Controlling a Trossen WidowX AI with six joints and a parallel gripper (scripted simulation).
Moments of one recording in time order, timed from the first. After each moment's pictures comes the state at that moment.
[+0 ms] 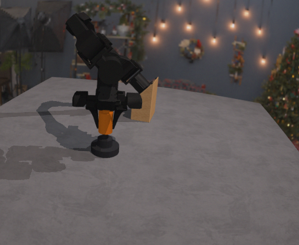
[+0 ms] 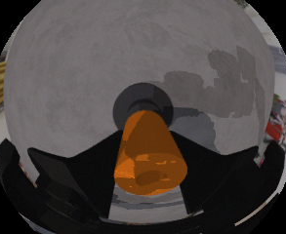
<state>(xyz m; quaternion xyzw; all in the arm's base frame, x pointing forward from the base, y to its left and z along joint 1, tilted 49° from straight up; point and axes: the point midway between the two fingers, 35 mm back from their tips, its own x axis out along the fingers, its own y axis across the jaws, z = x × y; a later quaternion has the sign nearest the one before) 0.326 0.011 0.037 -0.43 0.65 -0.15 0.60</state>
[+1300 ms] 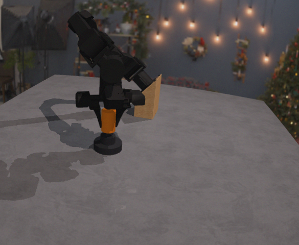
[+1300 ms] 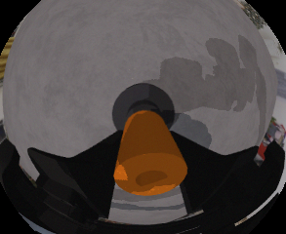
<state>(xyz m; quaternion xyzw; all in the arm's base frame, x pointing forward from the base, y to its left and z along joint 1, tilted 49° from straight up) 0.326 0.008 0.033 -0.48 0.66 -0.09 0.56</state>
